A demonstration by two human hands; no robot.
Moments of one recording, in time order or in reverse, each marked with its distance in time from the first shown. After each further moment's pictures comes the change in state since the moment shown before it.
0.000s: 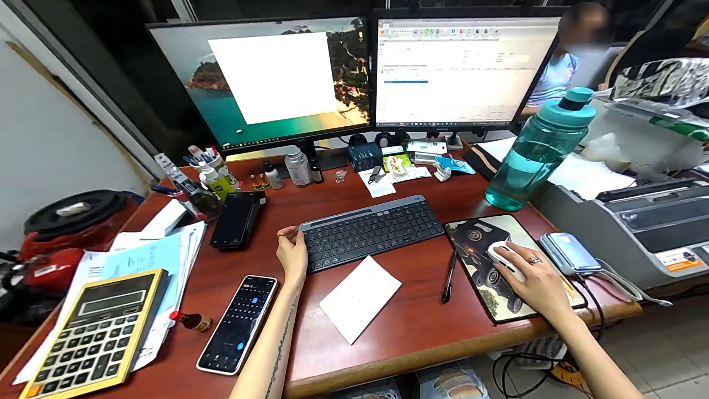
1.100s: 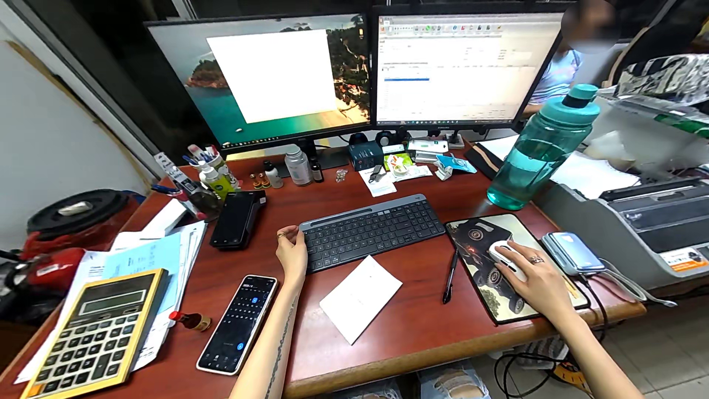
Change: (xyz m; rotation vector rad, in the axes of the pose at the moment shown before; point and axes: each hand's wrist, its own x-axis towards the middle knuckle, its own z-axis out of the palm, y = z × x) left_hand 0.001 -0.001 -0.001 -0.001 -0.007 0.008; right_hand 0.000 0.001 0.001 -0.001 -0.012 0.015
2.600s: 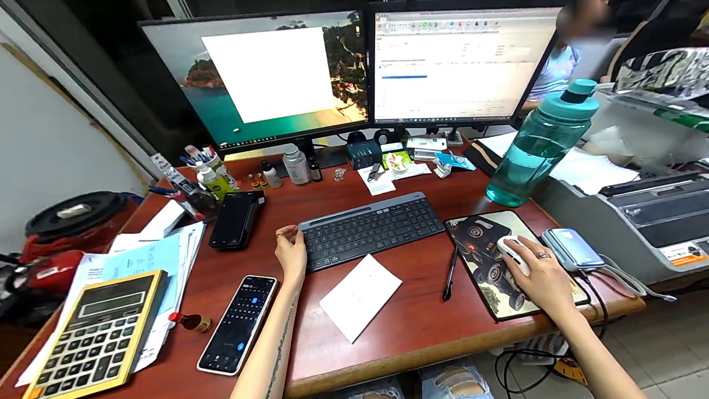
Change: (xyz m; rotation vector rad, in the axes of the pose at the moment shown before) left_hand 0.001 -0.002 0.000 -0.007 -0.008 0.009; right_hand 0.000 -0.001 -0.002 -0.024 0.012 0.150
